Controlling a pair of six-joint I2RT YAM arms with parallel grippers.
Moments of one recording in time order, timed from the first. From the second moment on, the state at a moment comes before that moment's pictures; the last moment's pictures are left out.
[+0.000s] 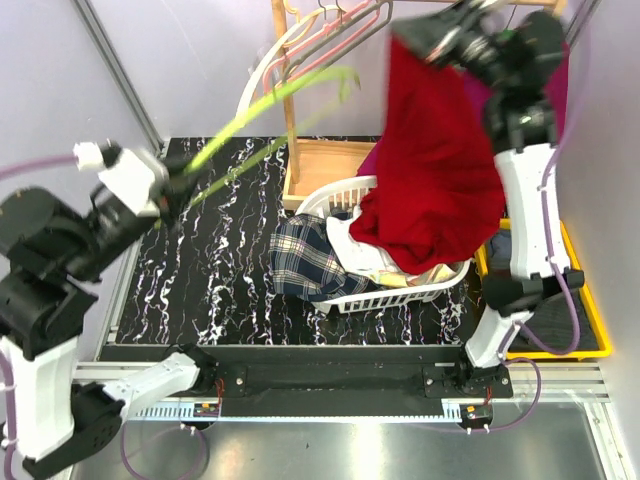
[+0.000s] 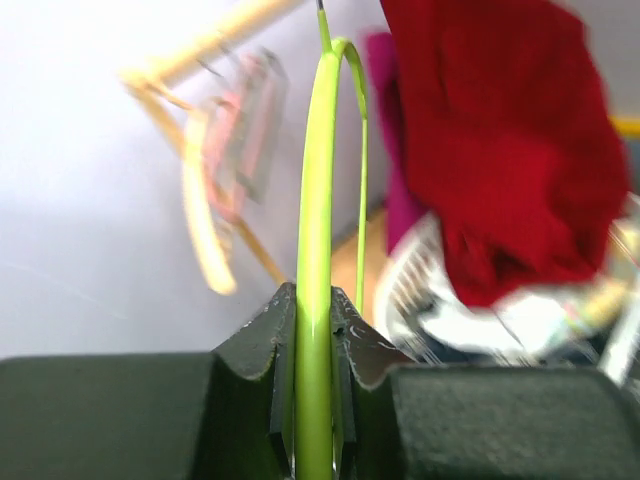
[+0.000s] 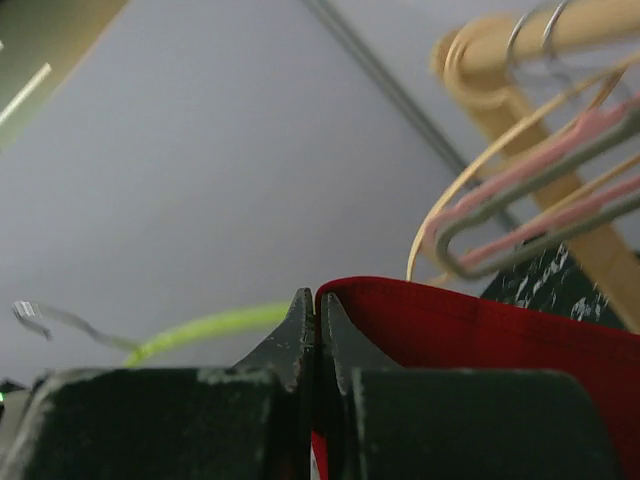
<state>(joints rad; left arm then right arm) -0.56 0.94 1.85 -0.81 0.19 0.37 0.14 1.81 2.43 -0.20 -0.65 1.07</state>
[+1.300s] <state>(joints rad) -0.56 0.92 1.88 -0.79 0.49 0.29 0.53 1.01 1.86 -0.46 -0.42 0.09</state>
